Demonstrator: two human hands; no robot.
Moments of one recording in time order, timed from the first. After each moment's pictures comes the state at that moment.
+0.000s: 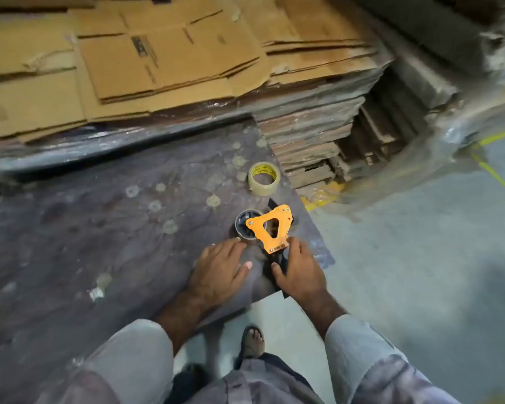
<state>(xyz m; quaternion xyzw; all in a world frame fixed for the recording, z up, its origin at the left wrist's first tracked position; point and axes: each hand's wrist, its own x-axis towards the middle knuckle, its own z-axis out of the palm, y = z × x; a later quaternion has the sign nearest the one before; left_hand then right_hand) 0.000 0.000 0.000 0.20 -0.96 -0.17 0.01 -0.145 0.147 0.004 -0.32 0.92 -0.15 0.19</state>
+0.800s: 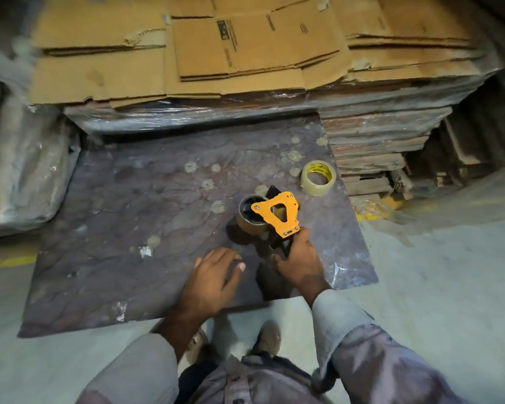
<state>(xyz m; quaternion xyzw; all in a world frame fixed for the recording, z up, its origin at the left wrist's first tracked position) 0.088 0.007 0.006 0.37 -0.88 -0.28 0.10 -0.118 0.079 -0.003 -0.31 0.87 -0.22 0.31</state>
